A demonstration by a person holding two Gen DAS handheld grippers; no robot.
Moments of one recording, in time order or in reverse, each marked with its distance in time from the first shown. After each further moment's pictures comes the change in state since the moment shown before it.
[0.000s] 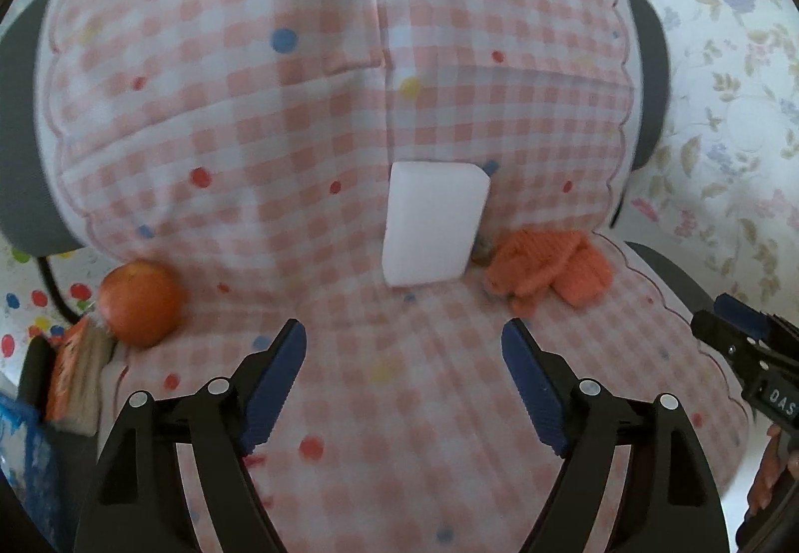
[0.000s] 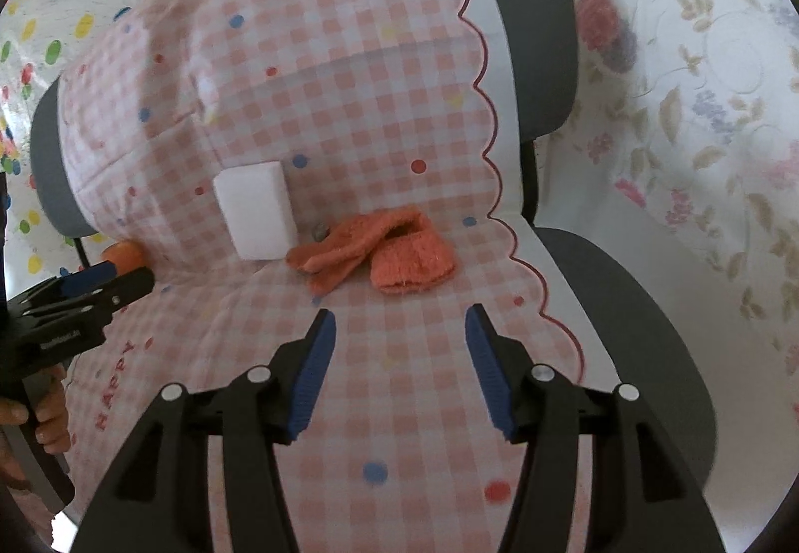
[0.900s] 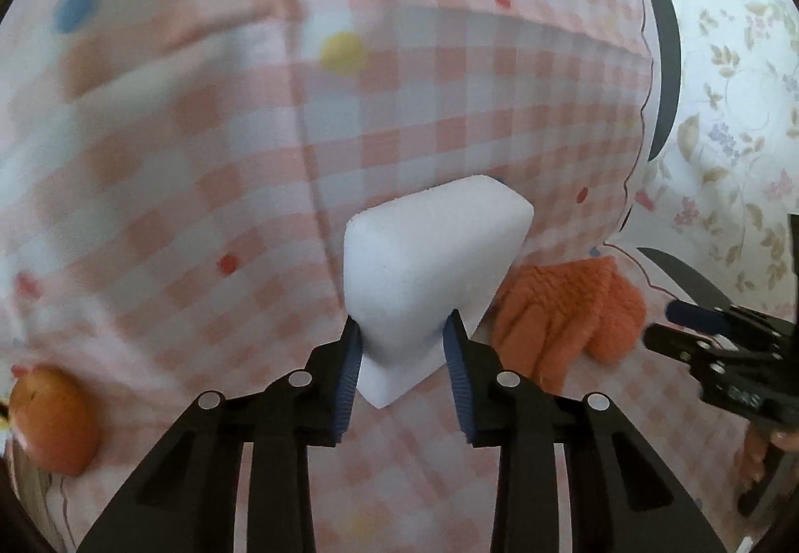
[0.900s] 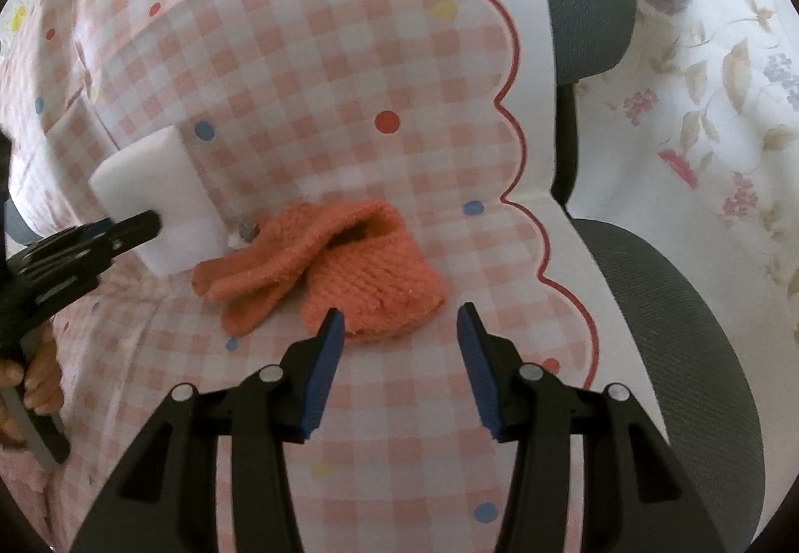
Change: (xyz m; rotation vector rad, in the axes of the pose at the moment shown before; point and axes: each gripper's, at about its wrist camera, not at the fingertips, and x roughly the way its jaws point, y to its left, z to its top) left arm 0.079 -0.001 0.034 0.096 0.020 -0.112; right arm 0.107 -0.030 0.023 0.014 0.135 0.034
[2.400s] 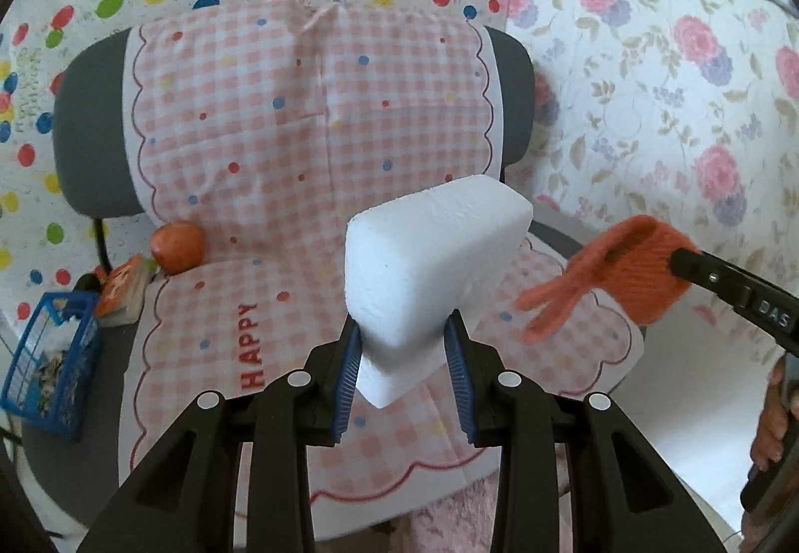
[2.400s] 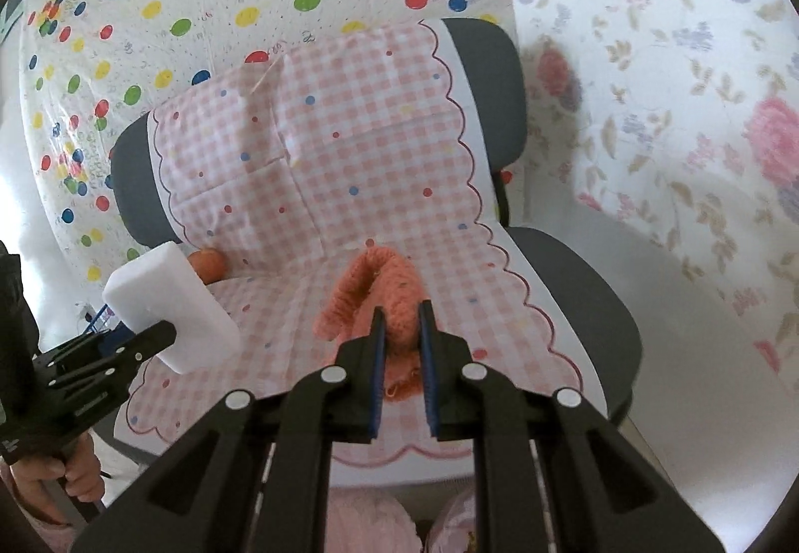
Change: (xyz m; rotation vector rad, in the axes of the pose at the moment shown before) left arm -0.261 -0.097 -0.145 -0.051 -0.137 0.024; right arm -0.277 0.045 -0.137 0.020 -0.274 0.017
